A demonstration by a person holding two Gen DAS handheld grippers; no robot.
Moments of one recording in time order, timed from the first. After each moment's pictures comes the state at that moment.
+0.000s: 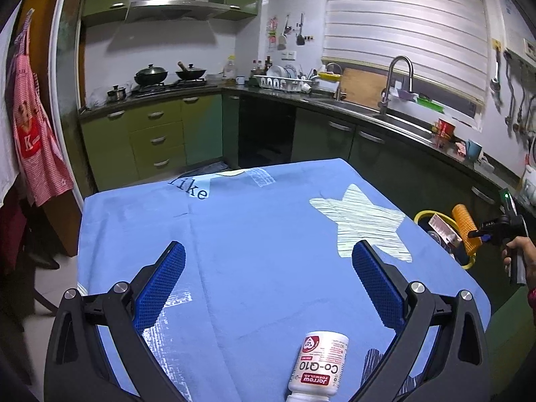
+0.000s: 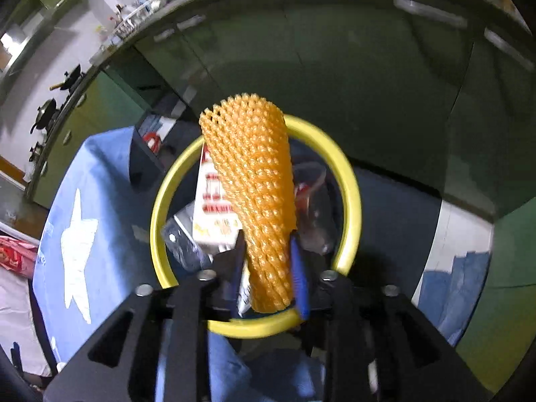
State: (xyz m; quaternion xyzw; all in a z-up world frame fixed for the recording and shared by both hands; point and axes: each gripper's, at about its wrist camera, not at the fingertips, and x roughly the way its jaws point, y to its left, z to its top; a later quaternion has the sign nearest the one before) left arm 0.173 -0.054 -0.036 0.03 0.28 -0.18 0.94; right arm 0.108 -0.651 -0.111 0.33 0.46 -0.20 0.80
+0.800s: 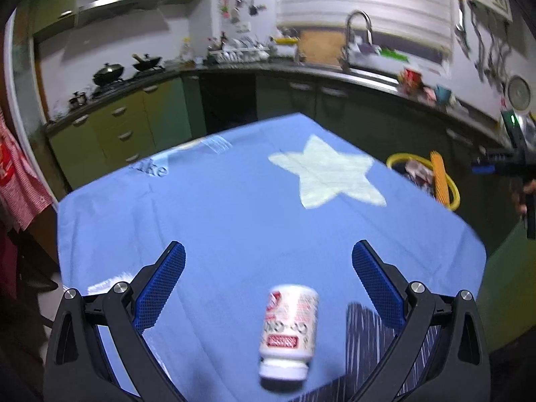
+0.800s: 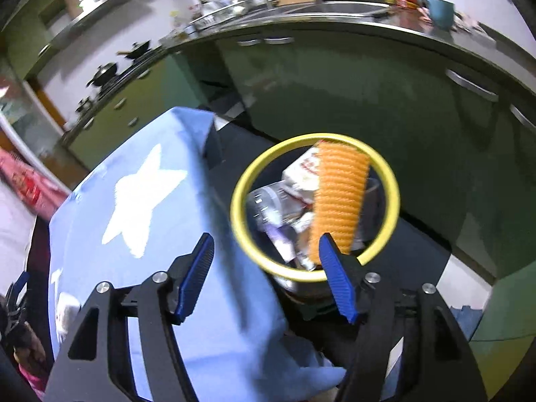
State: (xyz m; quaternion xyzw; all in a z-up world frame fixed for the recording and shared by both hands) left arm 0.148 -0.086 -0.063 0.11 0.33 -0.25 0.90; right arm 0.059 -0.554 -0.041 0.22 0.41 -0.10 0.88
